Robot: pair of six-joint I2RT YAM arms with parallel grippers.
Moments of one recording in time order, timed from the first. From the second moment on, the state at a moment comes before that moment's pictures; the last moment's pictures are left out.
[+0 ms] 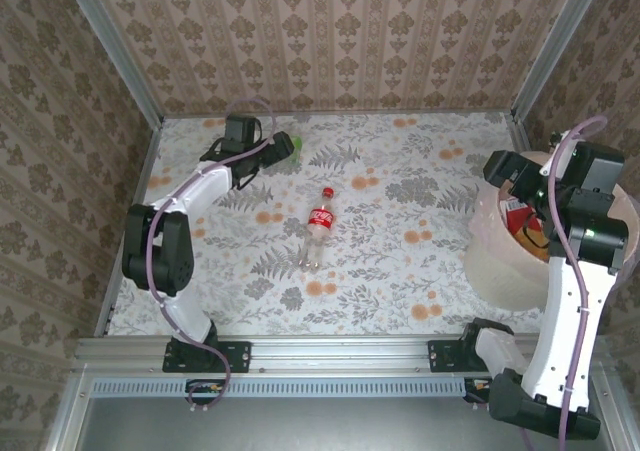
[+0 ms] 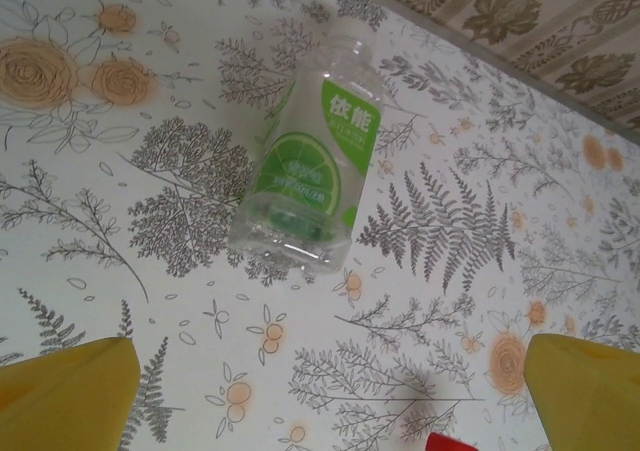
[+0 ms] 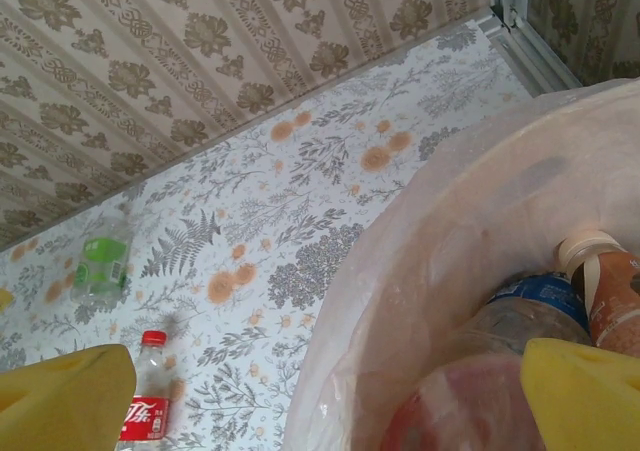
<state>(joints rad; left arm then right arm) -0.31 1.77 1.32 -0.28 0.11 -0.60 -0.35 0.95 1.42 -1.05 -0.27 0.27</state>
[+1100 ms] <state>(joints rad) -0.31 2.05 1.62 -0.39 0.17 -0.36 0.15 1.02 1.36 -0.87 -0.17 0.33</state>
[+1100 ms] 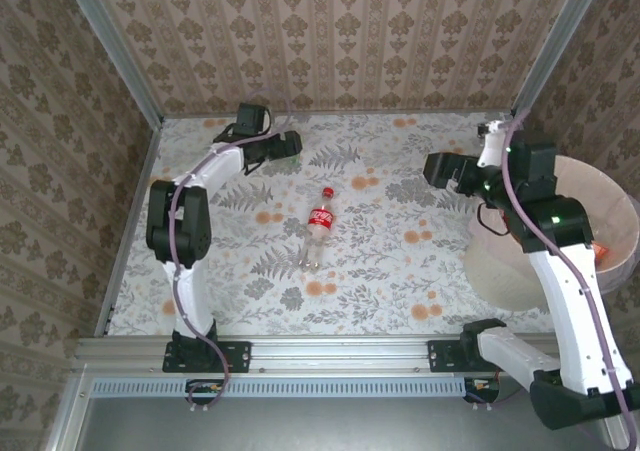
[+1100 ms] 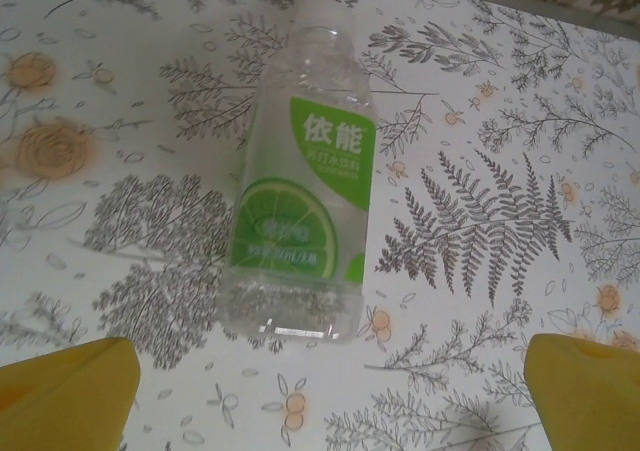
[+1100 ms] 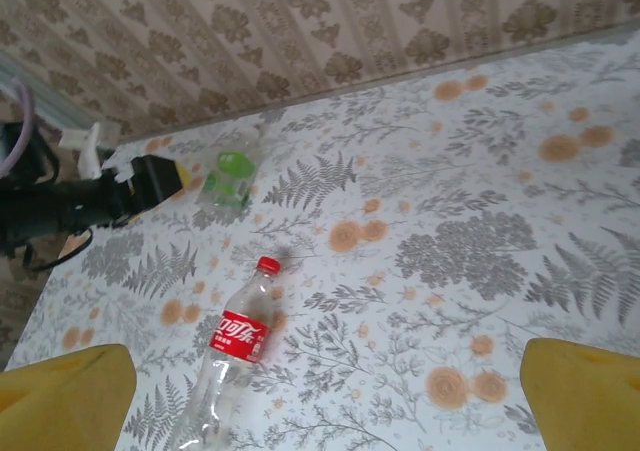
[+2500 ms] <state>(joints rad) -0.40 2.21 1.70 -0.50 -0.11 -0.20 0.29 1.08 1.33 -0.77 -0.06 0.32</state>
